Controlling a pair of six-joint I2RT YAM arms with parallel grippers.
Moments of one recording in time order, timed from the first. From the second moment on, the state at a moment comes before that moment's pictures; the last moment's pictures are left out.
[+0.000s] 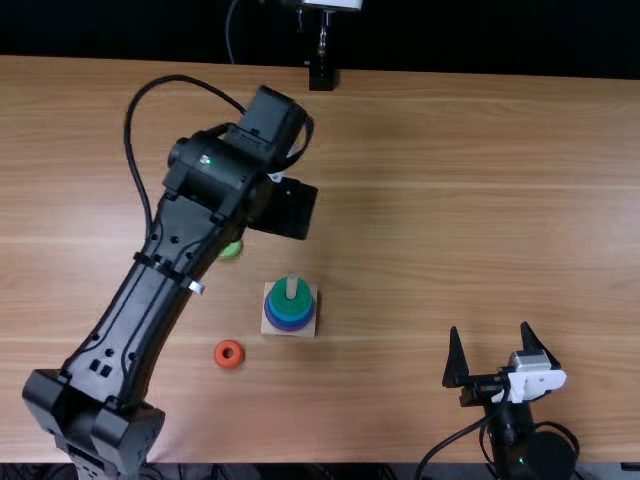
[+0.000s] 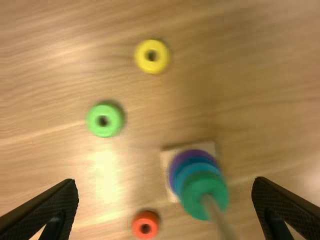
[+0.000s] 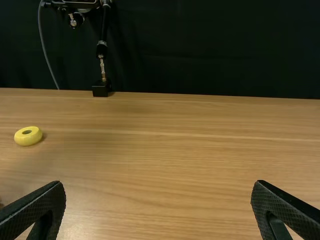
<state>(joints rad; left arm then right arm) -0.45 1.96 2.15 -1.38 -0.07 -0.24 0.06 0.01 0.02 -0.05 -0.03 -0.04</state>
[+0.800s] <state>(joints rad) -0.29 2.02 1.60 -0.79 -0.05 0.04 0.06 0.01 0.02 -0.05 -0.03 -0.04</state>
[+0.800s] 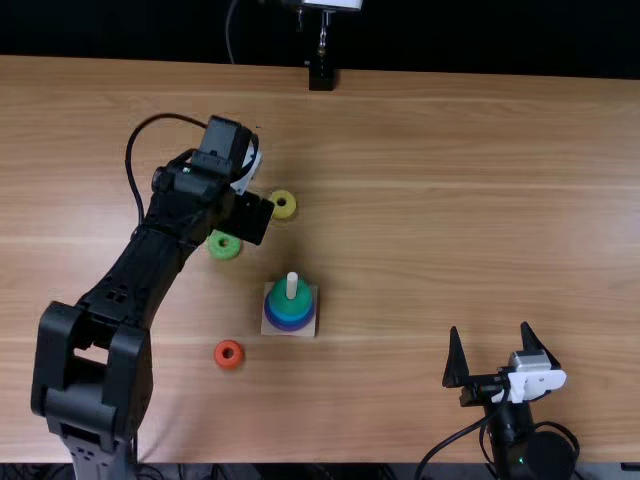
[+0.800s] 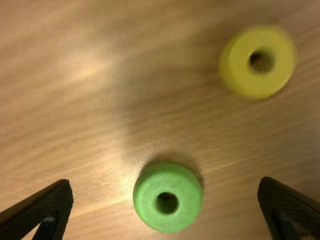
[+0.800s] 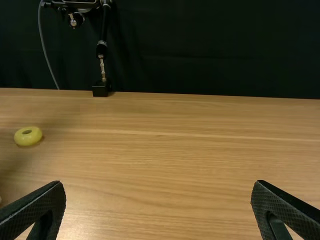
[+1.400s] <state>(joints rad) -0.27 2.02 1.51 -0.78 -0.04 0.05 0.06 0.01 0.02 -0.05 -0.03 -0.04</state>
